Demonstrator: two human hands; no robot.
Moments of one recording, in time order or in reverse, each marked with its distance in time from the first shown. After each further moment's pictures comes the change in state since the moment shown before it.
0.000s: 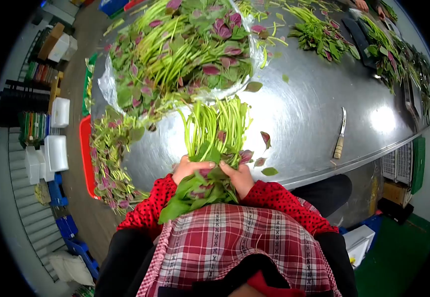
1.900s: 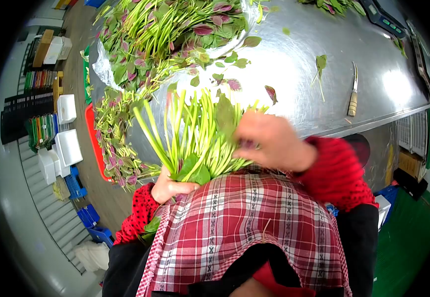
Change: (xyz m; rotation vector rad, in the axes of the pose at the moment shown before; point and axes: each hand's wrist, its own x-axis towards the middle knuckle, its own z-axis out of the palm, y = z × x) left_hand -0.121 0.042 0.015 0.095 -0.057 -0.164; right_hand -0.066 -0.118 -0.018 -1.219 -0.326 -0.906
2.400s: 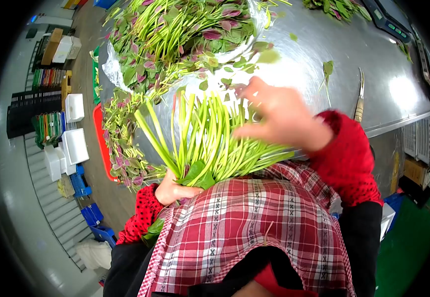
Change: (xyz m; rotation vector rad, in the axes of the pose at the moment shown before) left_hand -0.007 -0.001 -0.002 0.061 -0.033 -0.013; right_hand 0.041 0.008 -0.016 -0.298 0.118 -0.106
